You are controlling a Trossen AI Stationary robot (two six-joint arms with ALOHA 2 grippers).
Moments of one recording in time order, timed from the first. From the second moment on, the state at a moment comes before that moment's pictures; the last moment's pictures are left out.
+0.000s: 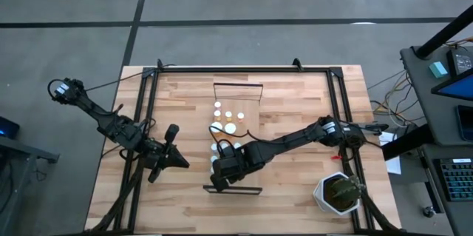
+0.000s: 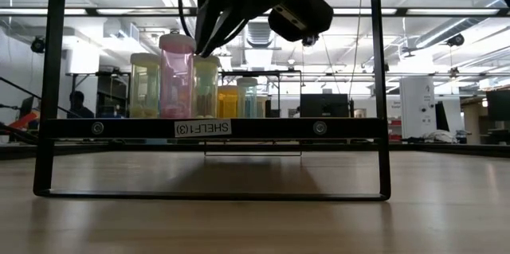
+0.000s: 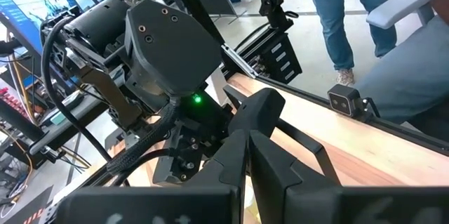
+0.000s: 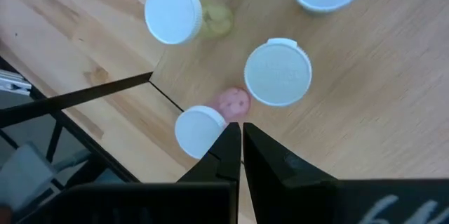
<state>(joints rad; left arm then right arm) -0.59 0.74 0.64 -0.06 -0.19 0.48 0.30 2.27 2.12 -1.00 -0.05 1.30</state>
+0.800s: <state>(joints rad) -0.59 0.74 0.64 -0.06 -0.19 0.48 0.30 2.27 2.07 -0.88 -0.12 1.26</state>
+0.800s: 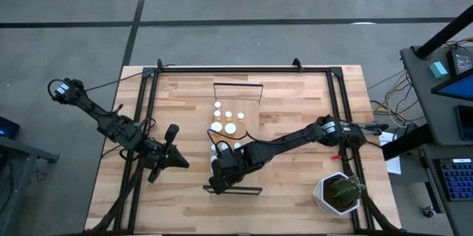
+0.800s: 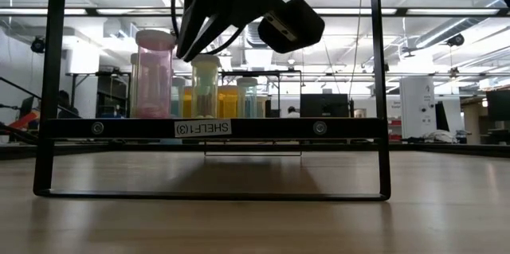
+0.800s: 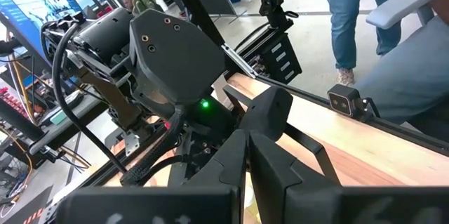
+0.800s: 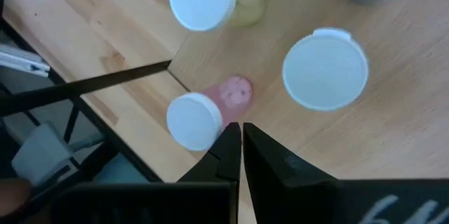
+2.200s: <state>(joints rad) -0.59 0.74 0.64 -0.06 -0.19 0.48 0.28 2.27 2.04 -0.81 -0.14 1.21</state>
